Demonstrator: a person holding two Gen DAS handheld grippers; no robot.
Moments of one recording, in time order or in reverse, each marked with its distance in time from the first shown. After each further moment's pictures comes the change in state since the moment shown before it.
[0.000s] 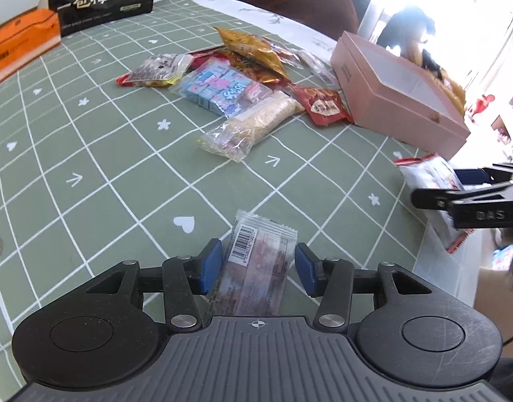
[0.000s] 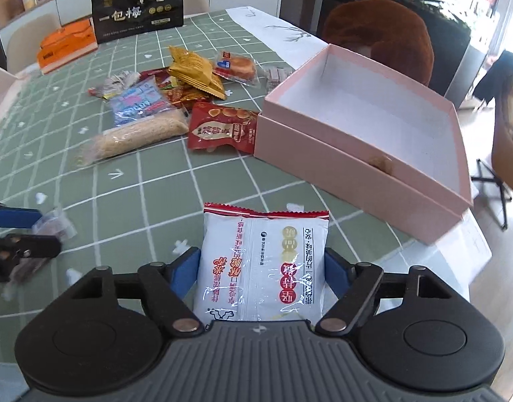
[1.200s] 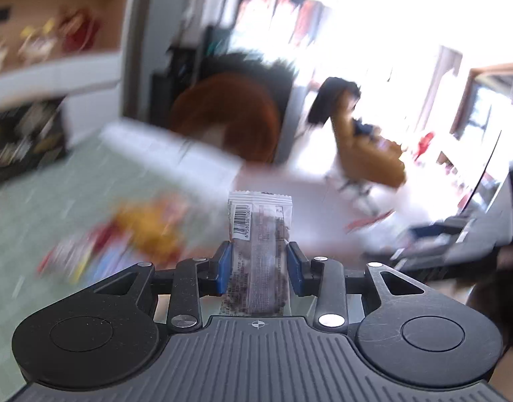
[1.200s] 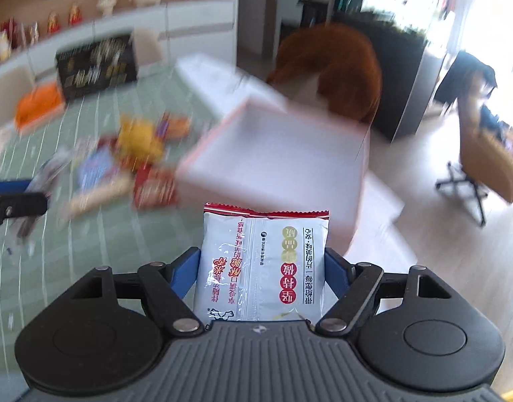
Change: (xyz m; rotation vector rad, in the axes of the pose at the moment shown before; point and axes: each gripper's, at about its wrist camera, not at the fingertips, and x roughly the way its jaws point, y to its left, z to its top) left arm -0.043 -0.113 0.117 0.187 -0.376 -0.173; right arm -0.069 -0.077 0.023 0.102 -0.161 -0.082
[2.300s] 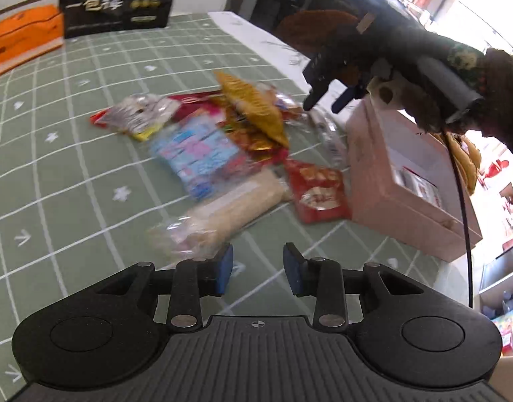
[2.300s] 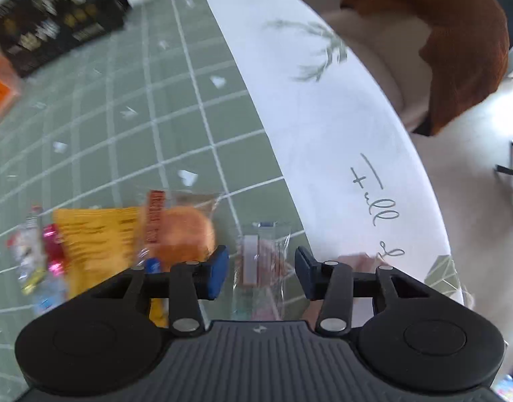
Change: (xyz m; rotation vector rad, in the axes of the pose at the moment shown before) left arm 0.041 0.093 -0.082 -0.383 0.267 0.243; right arm 0.294 0.098 0.215 -0.158 0.513 0.106
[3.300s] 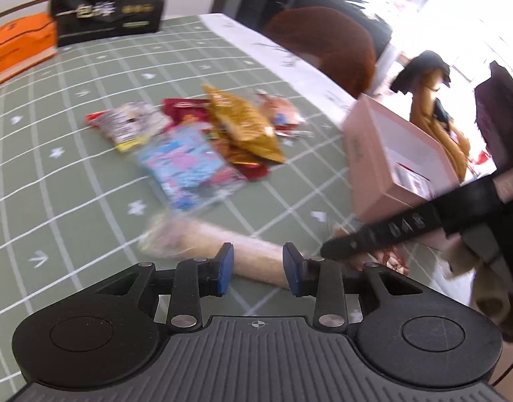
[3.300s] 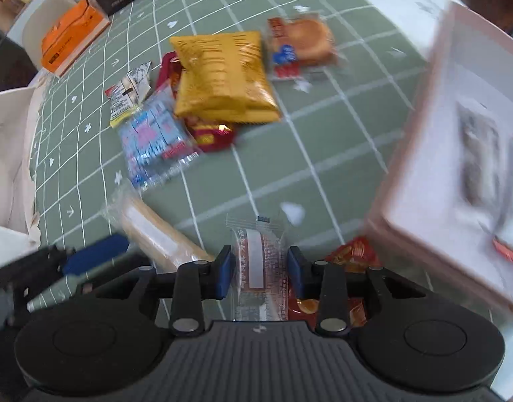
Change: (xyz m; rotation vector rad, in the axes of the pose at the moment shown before) left arm -0.010 0.003 0.011 0.067 0.021 -0.055; right arm -0.047 0.052 -0.193 0.082 0.032 0.289
